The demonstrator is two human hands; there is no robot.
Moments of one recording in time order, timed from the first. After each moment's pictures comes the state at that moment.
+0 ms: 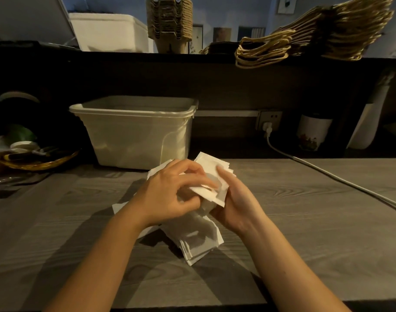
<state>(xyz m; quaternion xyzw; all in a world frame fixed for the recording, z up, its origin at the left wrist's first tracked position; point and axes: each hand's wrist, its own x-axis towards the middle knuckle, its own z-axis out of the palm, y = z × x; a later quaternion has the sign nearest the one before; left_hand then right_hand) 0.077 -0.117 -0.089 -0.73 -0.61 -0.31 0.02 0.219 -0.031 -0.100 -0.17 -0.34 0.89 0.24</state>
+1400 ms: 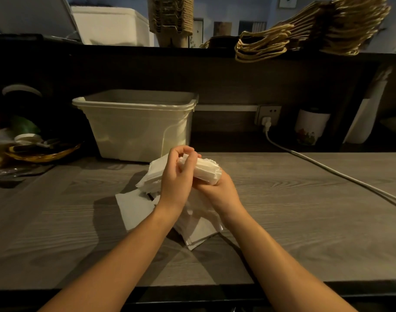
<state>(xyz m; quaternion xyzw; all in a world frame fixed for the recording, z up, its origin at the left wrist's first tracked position) 0.122 -0.095 -0.104 -0.40 -0.54 -0.72 -0.16 0.201 -0.041 -0.123 -0.19 -0.72 0.53 0.40</state>
